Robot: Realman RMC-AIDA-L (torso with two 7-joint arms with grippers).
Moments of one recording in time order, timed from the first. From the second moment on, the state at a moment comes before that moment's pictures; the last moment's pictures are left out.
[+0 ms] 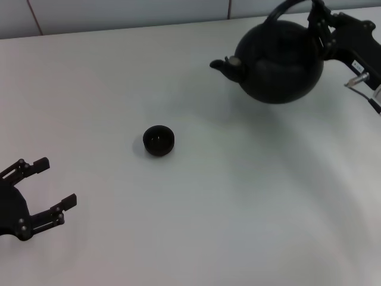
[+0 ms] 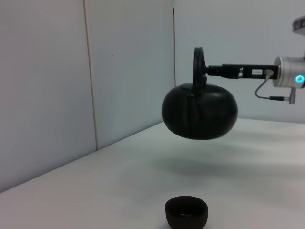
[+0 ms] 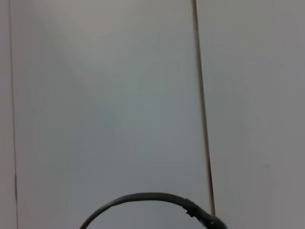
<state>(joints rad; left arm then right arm) -0.30 -2.04 0.39 0.46 2.05 1.68 -0.74 0.55 2.08 -0.14 -0.23 -1.63 -1.31 0.65</state>
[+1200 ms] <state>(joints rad) -0.30 -2.05 0.39 0.46 2.05 1.69 -0.74 0.65 2.08 -0.34 -0.24 -1.63 -1.25 0.70</state>
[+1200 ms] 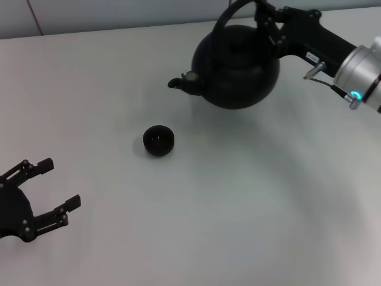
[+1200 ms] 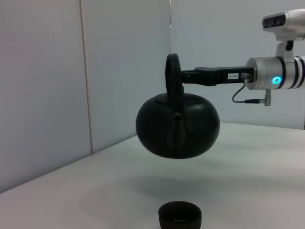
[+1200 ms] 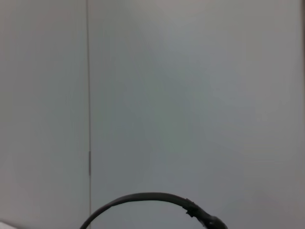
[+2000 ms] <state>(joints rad) -0.30 -2.05 0.40 0.46 2.05 1.69 -0.74 0.68 2.08 -0.50 -0.34 -1.63 -1.21 0.69</state>
